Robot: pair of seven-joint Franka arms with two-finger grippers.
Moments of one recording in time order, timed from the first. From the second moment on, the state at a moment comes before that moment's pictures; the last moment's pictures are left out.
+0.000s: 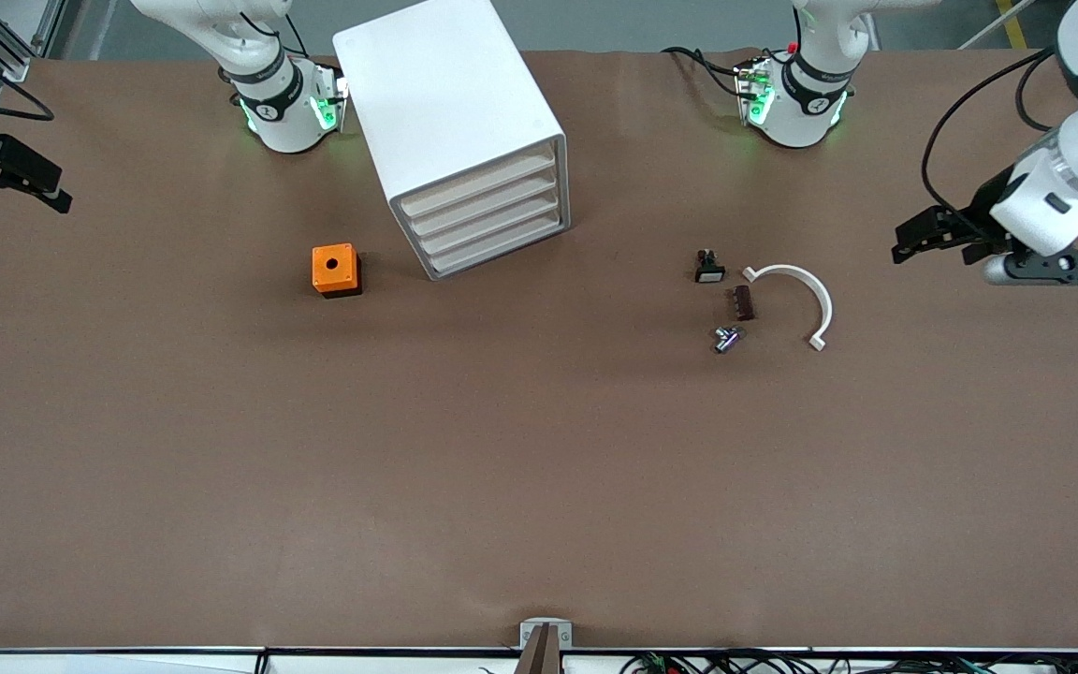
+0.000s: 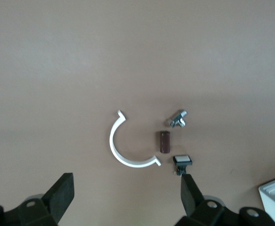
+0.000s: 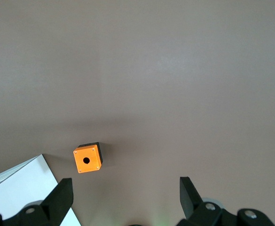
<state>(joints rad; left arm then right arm) 0.04 -0.10 -0.07 -1.86 -0.10 1.74 -0.04 -0.01 -0.14 -0.05 -1.65 0.00 1.50 -0.01</state>
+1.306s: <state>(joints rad) 0.05 0.02 -0.08 -1.53 -0.06 1.62 -0.04 -0.01 -0.14 -0.05 -1.66 0.00 1.50 -0.01</state>
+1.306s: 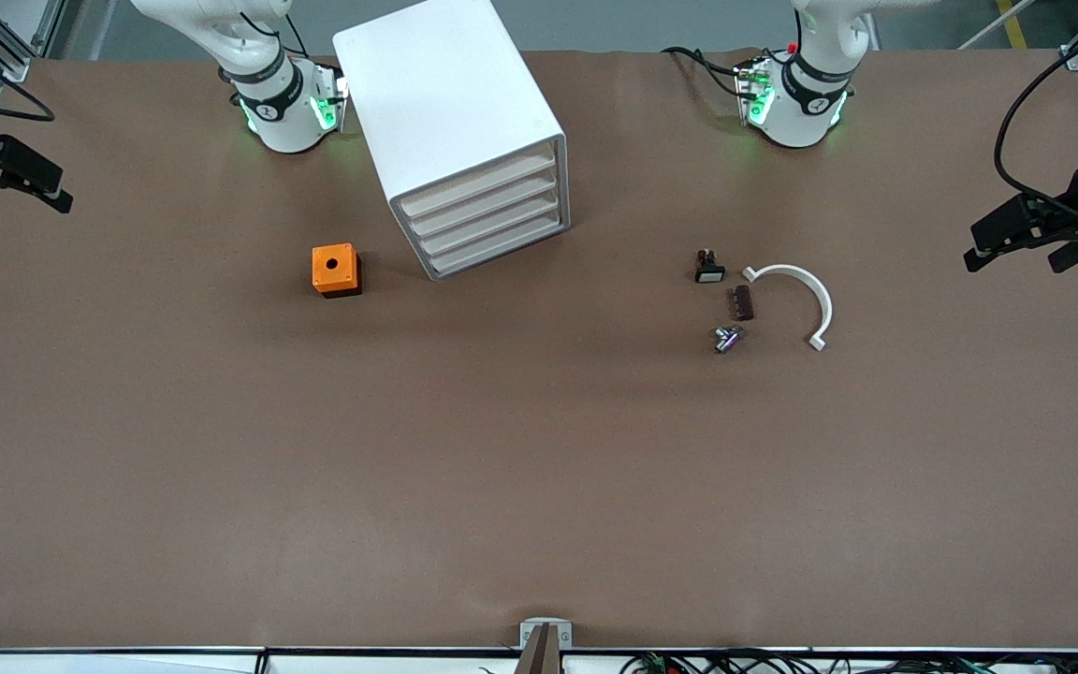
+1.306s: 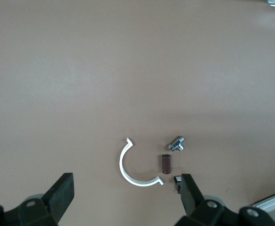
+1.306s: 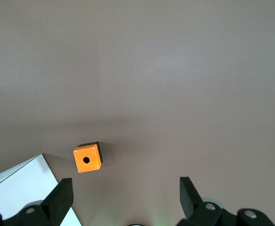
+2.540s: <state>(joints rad) 0.00 0.07 -0.03 -1.51 -0.03 1.61 -0.04 -0.01 -0.14 -0.05 -1.66 0.00 1.50 -0.01</state>
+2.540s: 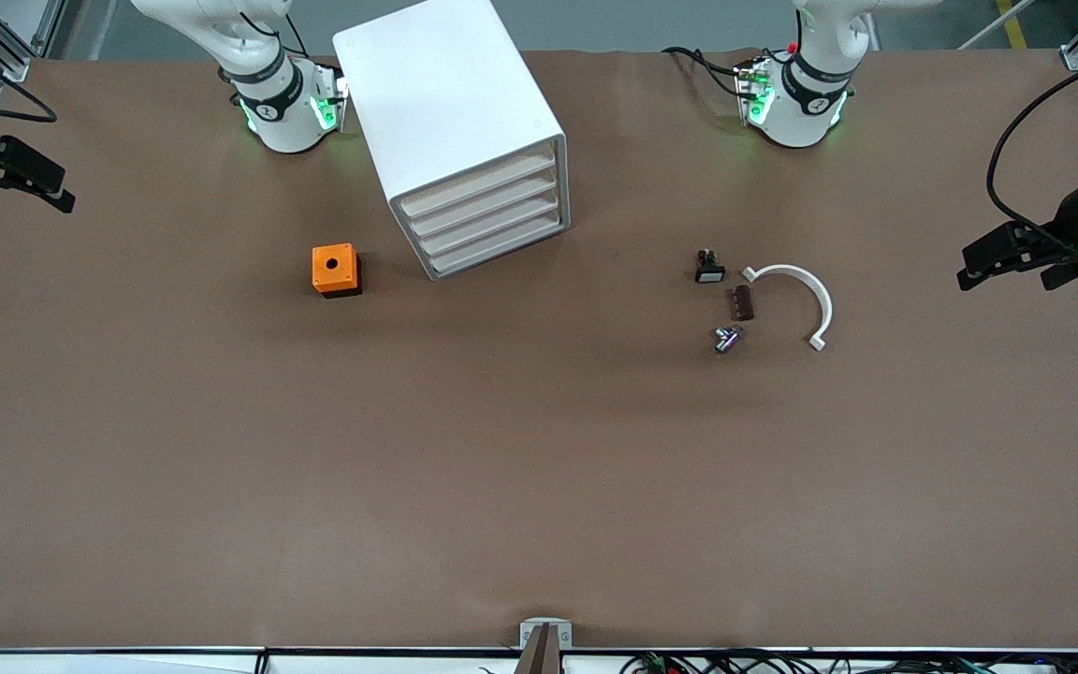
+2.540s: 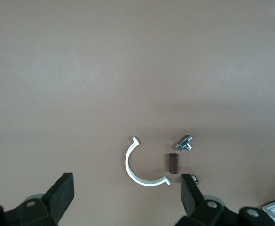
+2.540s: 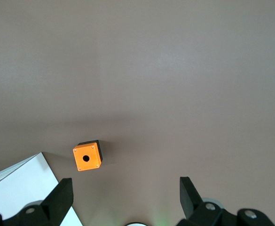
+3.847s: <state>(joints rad) 0.00 0.07 -0.03 -1.48 -0.03 1.61 -0.04 -0.01 -0.14 -0.05 -1.67 0.00 1.50 -0.01</state>
